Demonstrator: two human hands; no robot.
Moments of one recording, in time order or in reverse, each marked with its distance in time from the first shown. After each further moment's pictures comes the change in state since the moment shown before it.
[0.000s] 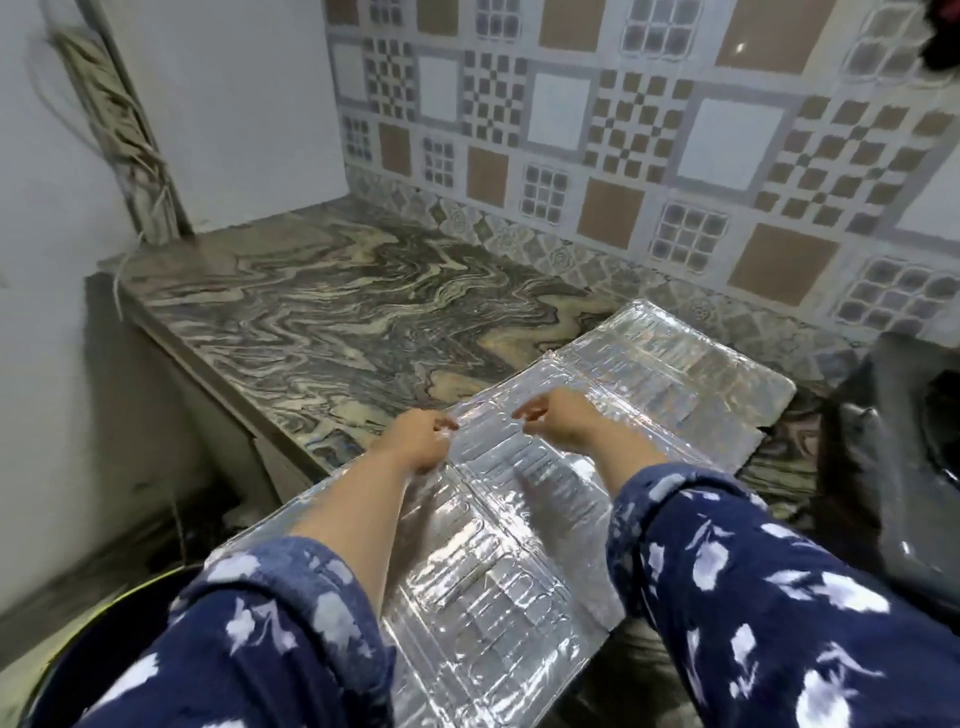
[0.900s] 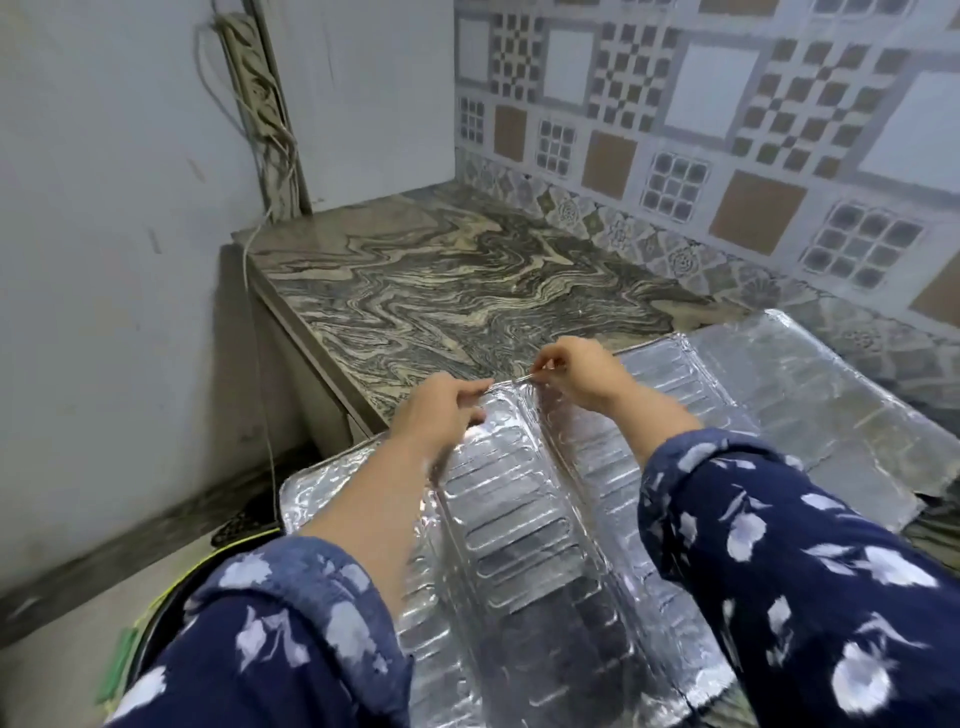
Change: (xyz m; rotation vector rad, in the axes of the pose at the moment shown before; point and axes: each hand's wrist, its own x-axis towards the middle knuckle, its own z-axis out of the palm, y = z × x) left_hand -0.011 -0.056 -0.052 -0.167 0.297 -0.098; right_hand 0.086 -0.086 0.020 -0.127 0.170 -0.388
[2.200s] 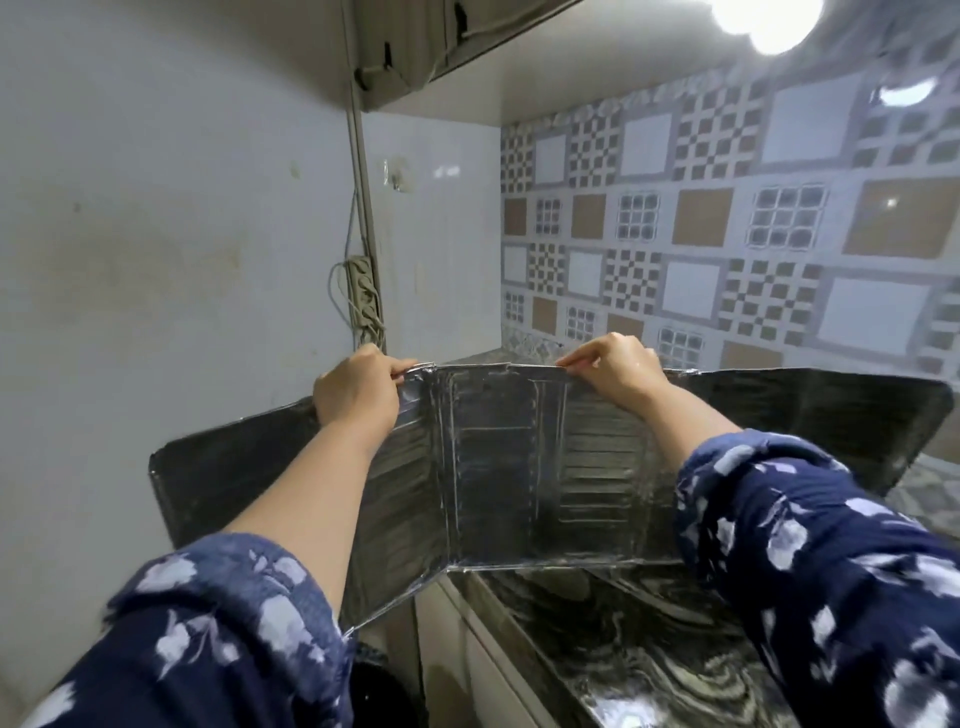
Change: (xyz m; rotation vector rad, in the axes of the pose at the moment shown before) left_hand -0.070 0.045 -0.210 0.228 0.738 -0.087; right_hand -0.035 -0.122 -0.154 -0.029 0.378 -0.045
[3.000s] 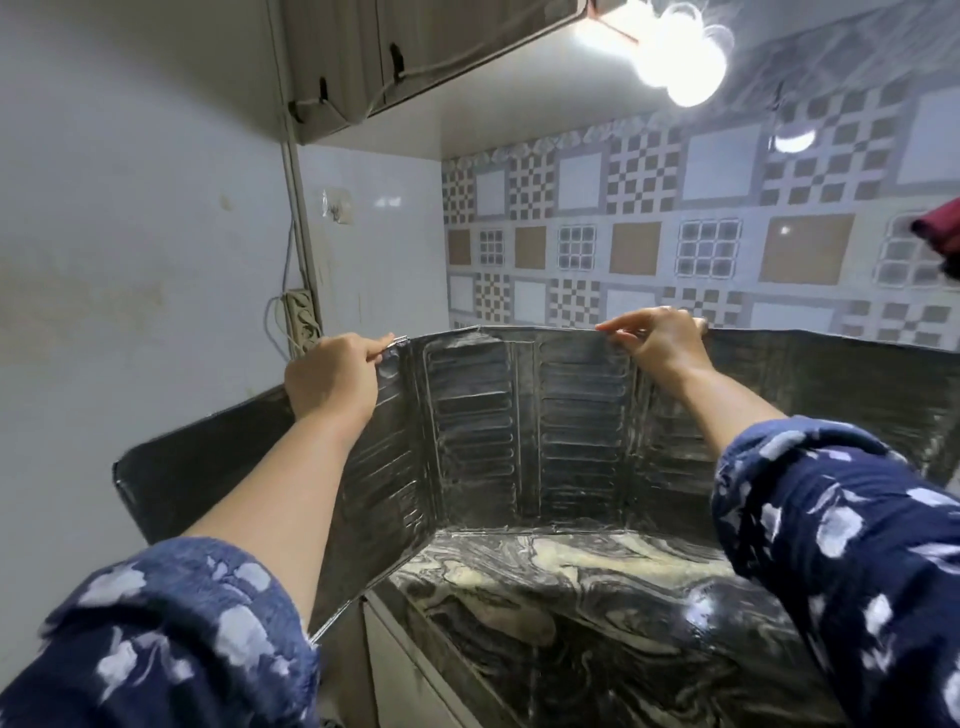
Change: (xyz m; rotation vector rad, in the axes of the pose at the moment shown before) left_hand 0.040 0.041 0.001 -0.023 0.136 0.212; right_hand 0.015 0.046 -0.071 0.154 0.308 0.066
